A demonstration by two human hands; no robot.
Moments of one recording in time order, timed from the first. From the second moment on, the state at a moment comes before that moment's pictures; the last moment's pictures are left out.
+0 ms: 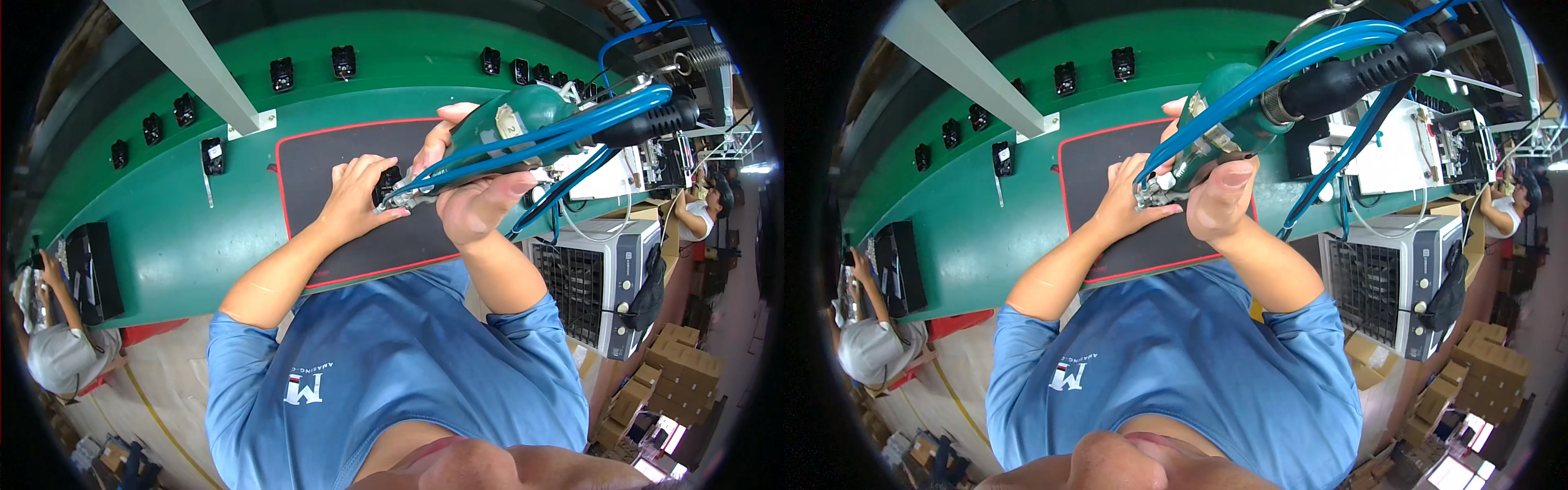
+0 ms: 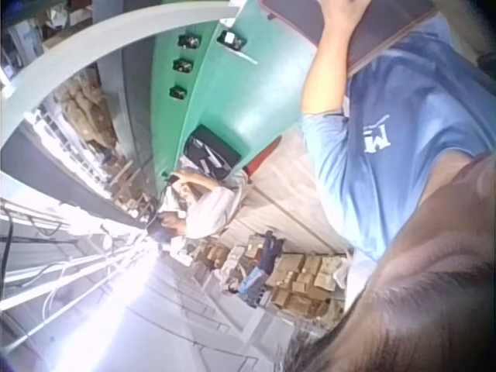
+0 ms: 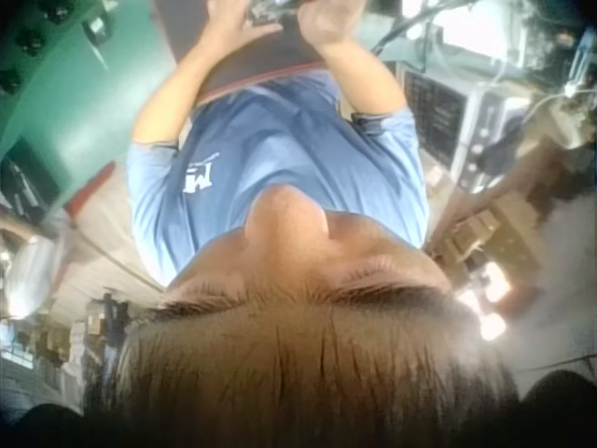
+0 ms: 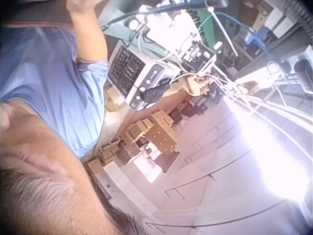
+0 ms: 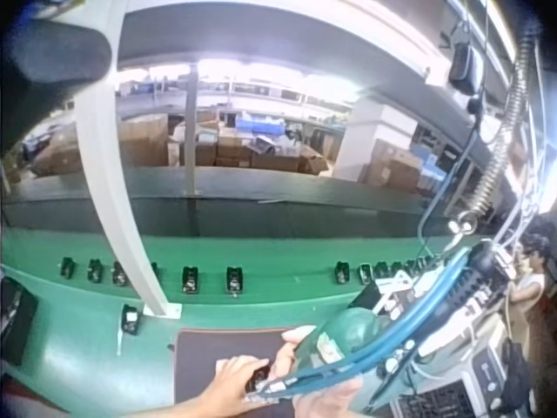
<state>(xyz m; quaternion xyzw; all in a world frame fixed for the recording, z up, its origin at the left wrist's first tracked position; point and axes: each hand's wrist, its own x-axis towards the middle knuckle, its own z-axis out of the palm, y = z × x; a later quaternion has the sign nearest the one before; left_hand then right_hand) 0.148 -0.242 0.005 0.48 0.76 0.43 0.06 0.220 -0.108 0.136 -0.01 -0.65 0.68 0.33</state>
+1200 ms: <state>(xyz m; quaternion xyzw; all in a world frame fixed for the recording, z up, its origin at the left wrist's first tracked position) 0.146 -0.237 -0.007 0.48 0.75 0.45 0.04 0.209 -0.109 0.141 -0.02 -0.63 0.71 0.30</state>
